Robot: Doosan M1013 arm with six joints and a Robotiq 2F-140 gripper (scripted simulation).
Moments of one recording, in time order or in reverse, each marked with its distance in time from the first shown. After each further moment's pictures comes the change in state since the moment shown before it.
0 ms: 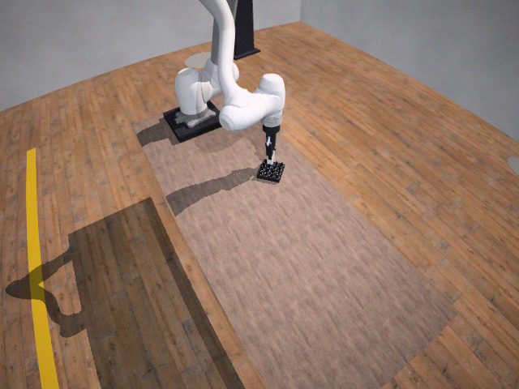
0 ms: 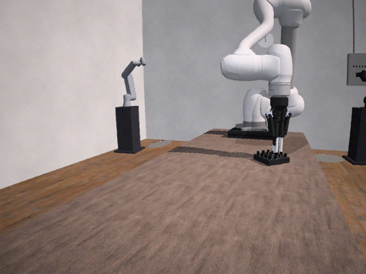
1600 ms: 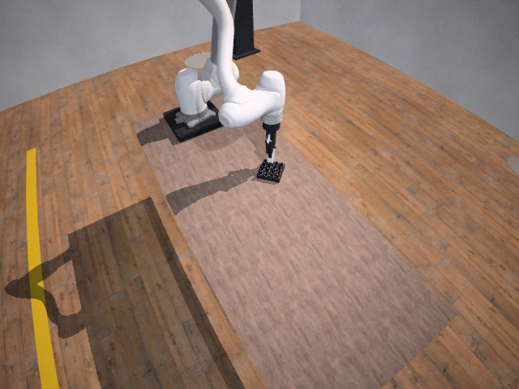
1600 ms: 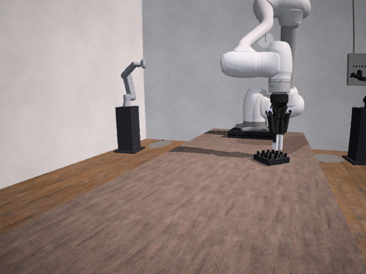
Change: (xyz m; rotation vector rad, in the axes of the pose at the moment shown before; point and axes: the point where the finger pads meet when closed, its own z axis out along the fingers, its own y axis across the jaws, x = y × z) arm 0.000 0.000 -0.013 0.000 0.000 0.000
